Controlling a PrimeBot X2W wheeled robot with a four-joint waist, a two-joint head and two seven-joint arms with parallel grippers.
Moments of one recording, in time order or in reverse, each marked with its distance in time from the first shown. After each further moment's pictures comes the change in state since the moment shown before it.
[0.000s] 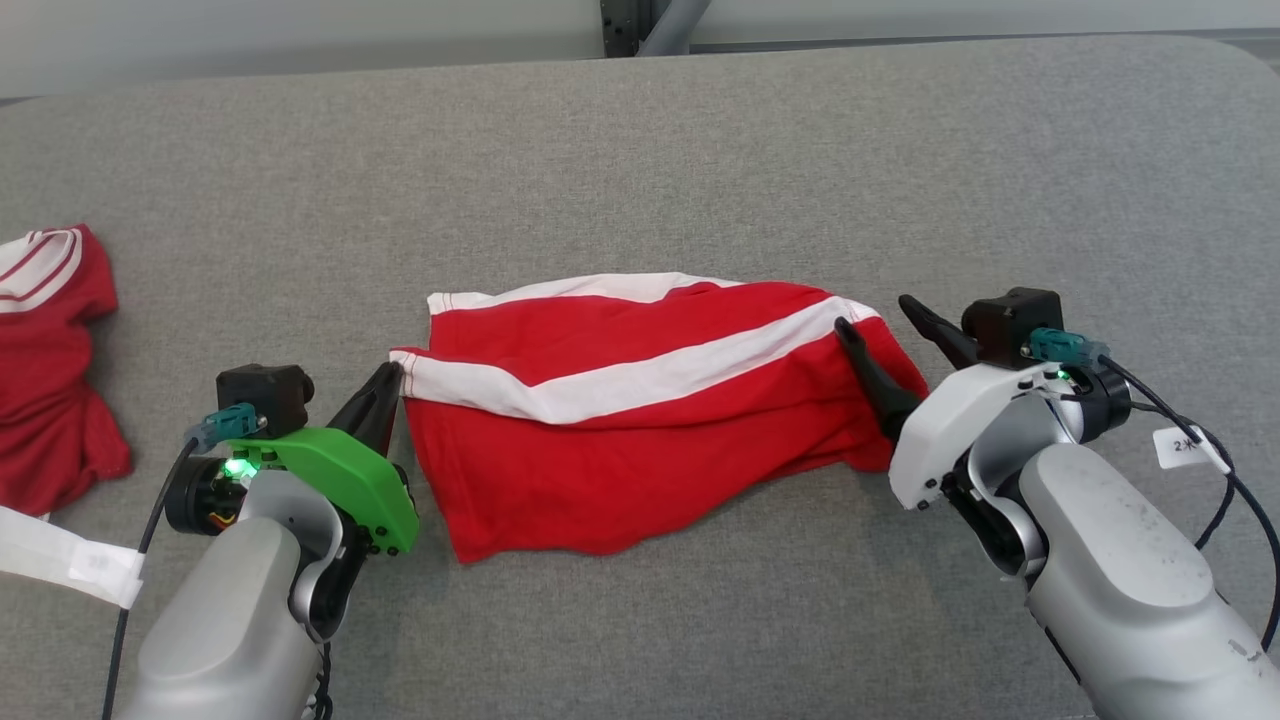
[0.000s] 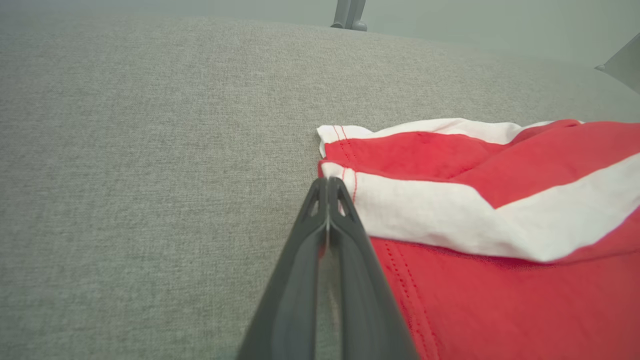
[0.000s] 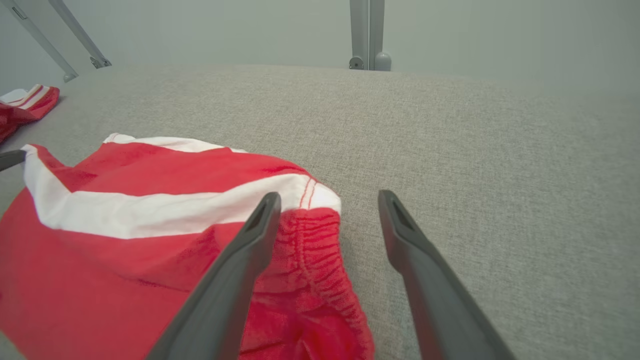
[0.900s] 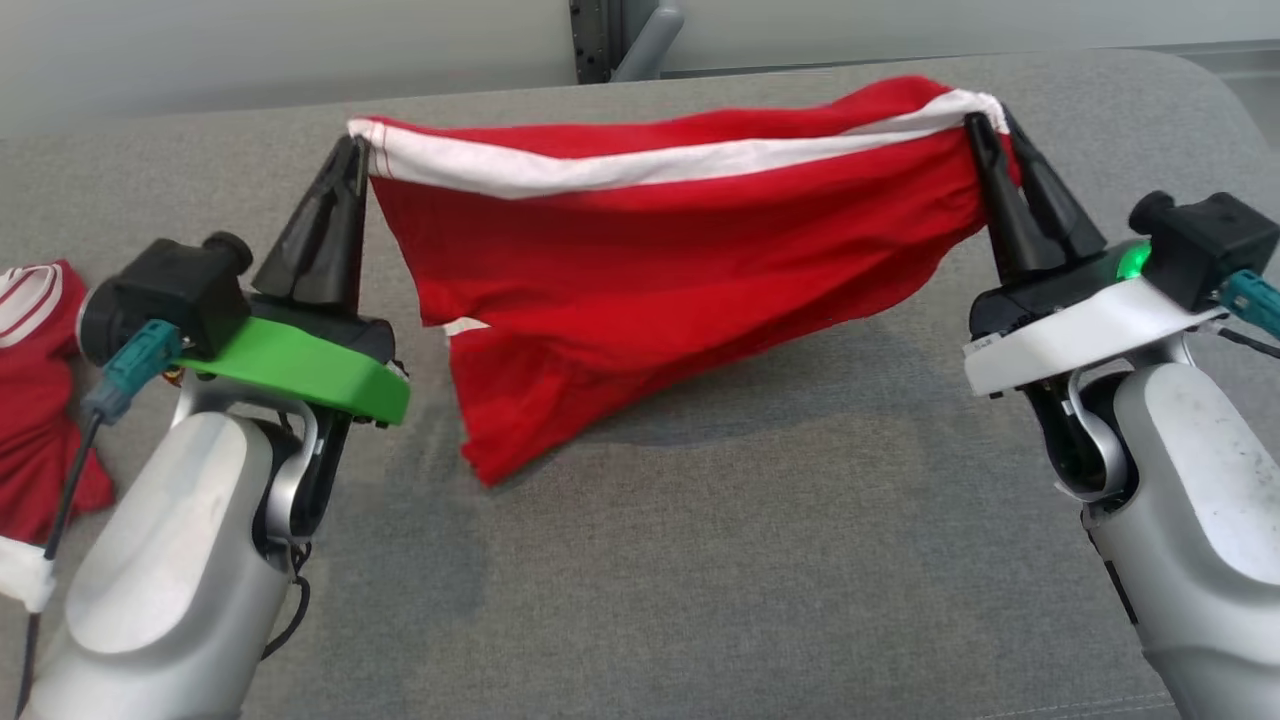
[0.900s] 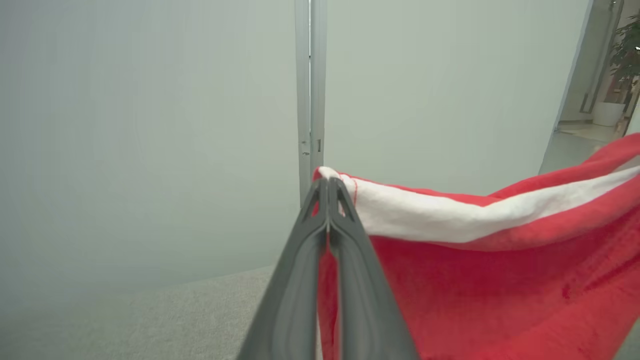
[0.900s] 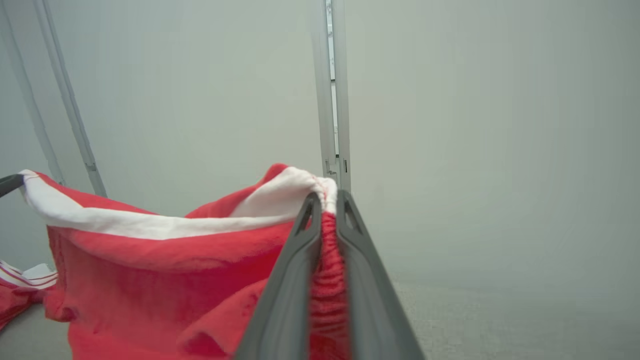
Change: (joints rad) left arm -0.047 0.077 0.018 -0.448 0.103 0.137 -0.115; right arm -0.039 -0.060 -0.110 -0.253 0.011 0.000 -0.192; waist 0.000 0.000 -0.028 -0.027
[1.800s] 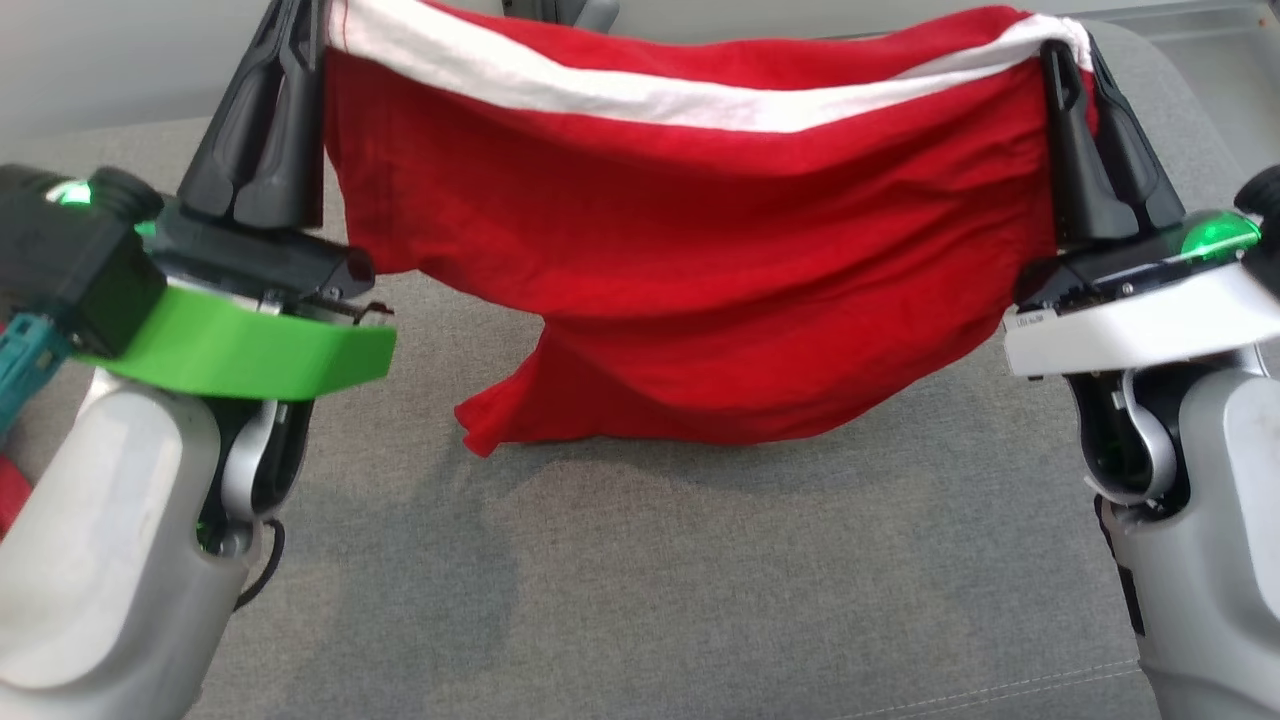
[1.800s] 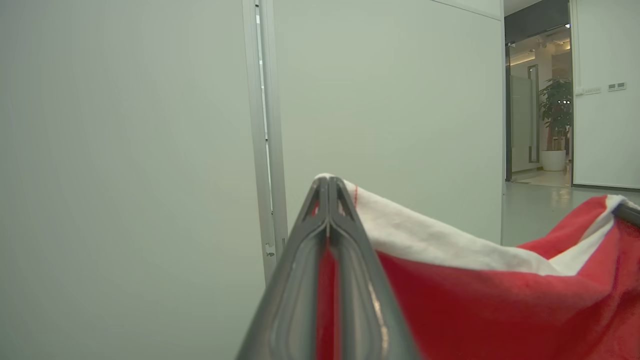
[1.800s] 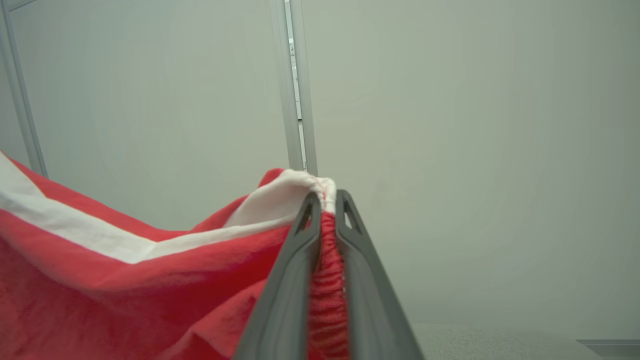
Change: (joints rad) left arm -0.042 0.074 0.035 -0.432 0.049 0.116 0.084; right arm 0.086 0.127 -0.196 -0.354 -0.114 0.000 0.157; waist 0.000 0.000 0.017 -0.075
